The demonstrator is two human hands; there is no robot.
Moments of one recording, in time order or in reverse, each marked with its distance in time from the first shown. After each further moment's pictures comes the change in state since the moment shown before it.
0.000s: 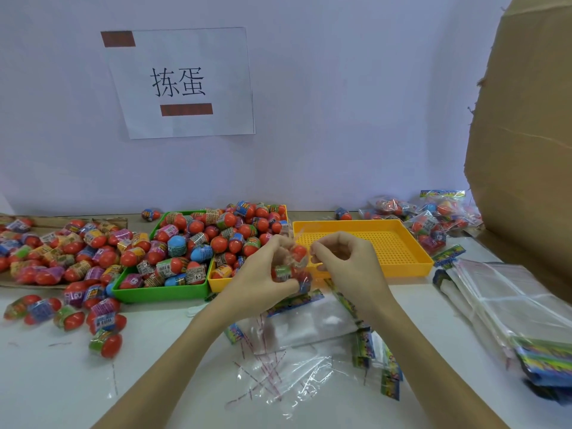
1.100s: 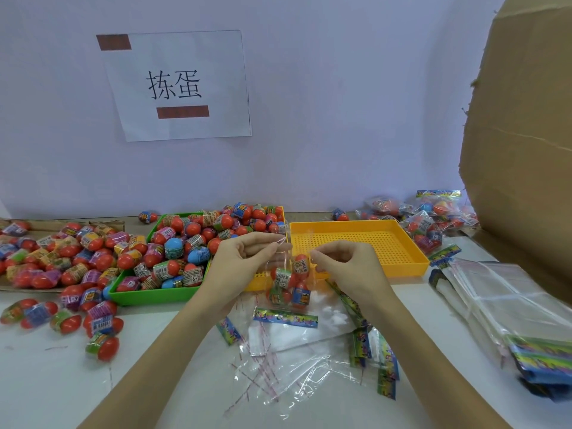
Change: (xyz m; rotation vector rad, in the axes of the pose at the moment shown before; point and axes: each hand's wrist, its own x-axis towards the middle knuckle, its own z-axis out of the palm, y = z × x) left_hand 0.003 0.002 -0.016 -0.582 0.187 -0.142; right_hand 0.002 0.006 -0.010 -0.020 -0.028 0.097
